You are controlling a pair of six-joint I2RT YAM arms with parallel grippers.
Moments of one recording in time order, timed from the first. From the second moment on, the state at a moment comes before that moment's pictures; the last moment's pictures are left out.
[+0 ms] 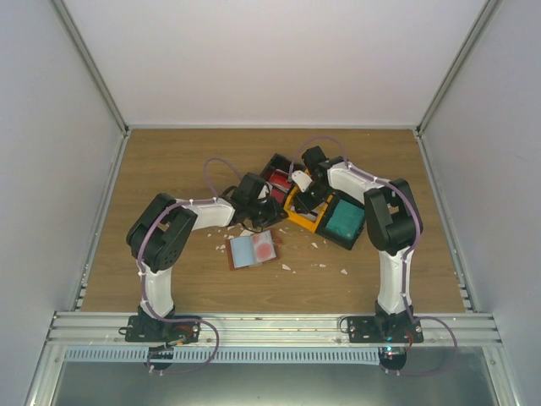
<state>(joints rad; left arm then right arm) -0.60 1.92 1.07 0.02 0.44 -0.95 0.41 2.07 1.49 -0.78 -0.23 -0.30</state>
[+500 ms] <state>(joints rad) -0.60 1.96 1.11 0.01 0.48 -0.95 0.41 1.99 1.46 -0.78 -0.29 -0.29</state>
